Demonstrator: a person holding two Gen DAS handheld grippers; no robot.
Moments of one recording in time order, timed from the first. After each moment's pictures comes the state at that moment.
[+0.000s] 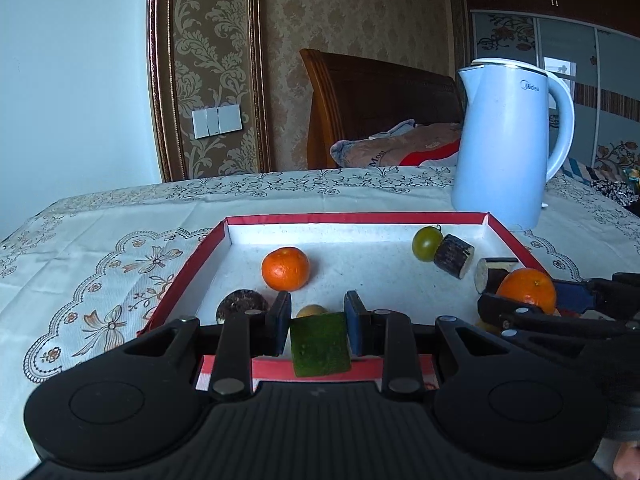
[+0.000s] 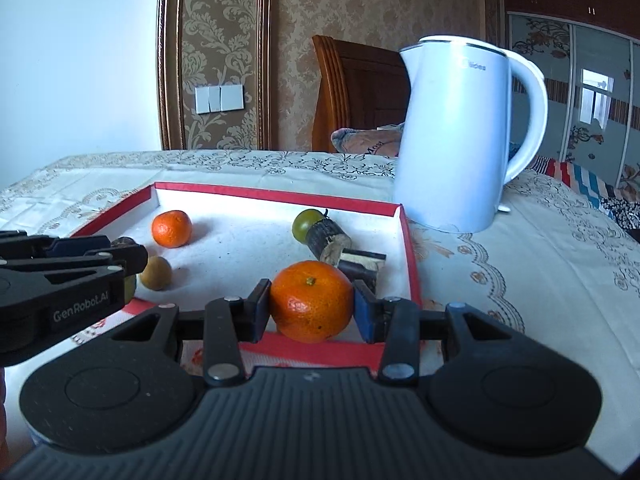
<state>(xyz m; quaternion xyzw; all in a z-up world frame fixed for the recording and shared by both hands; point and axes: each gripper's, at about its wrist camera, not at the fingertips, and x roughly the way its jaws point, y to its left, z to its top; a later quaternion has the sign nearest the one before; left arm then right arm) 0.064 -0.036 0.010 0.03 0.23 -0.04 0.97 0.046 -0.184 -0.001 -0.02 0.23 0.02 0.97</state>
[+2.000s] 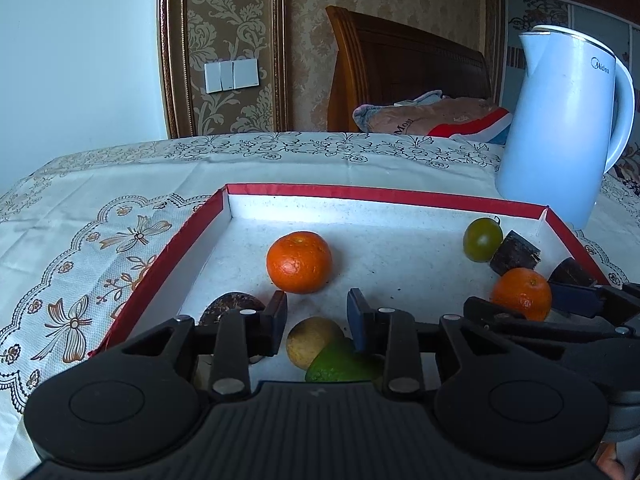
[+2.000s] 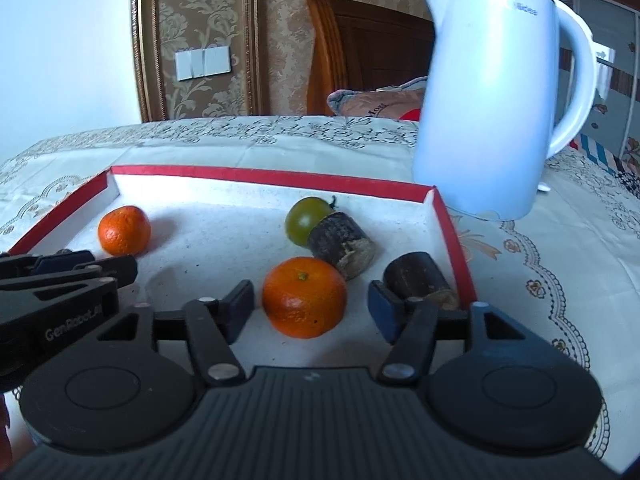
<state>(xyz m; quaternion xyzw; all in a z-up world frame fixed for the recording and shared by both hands) 0.126 -0.029 -0.008 0.01 0.29 -0.01 0.96 0.132 -0.176 -0.025 -0.01 0.29 0.02 0.96</state>
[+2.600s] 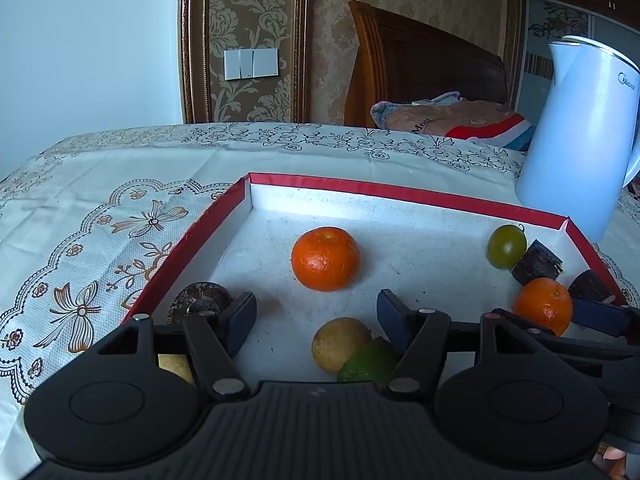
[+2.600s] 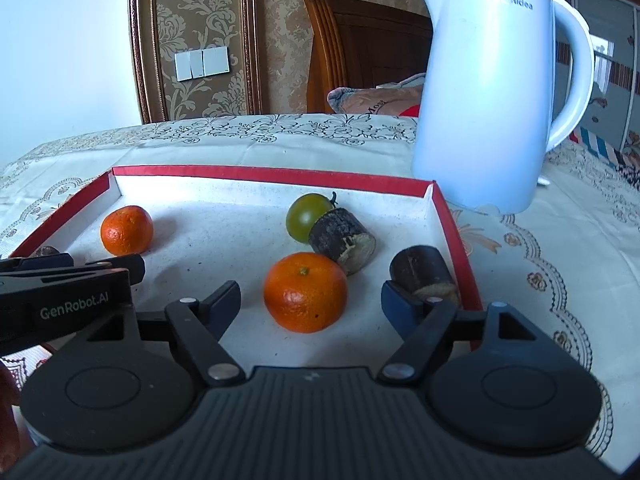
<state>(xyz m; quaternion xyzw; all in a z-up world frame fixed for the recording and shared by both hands) 0.133 -0.015 -0.011 -0.02 0.30 0.01 0.95 0.129 -0.180 -0.024 0.01 0.29 0.01 0.96</state>
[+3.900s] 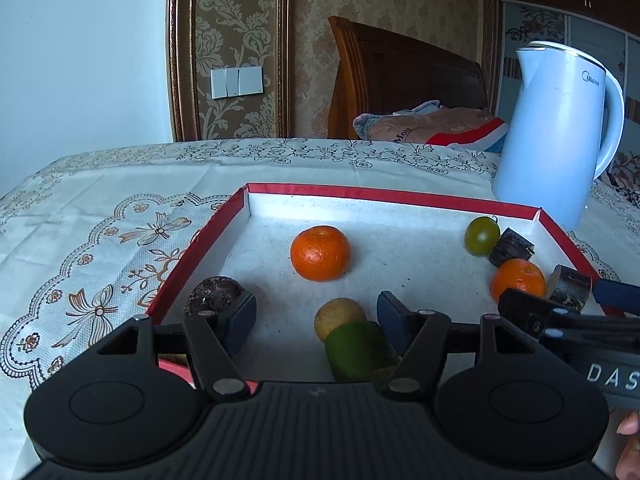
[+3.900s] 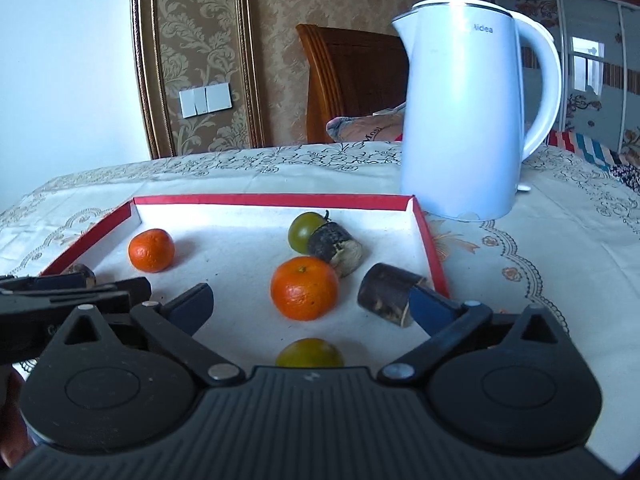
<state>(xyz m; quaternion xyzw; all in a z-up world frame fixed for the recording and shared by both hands) 0.106 -0.011 -0.006 0.00 0.27 -0.02 0.96 0.090 -0.189 -0.013 0.04 0.24 0.02 0.97</state>
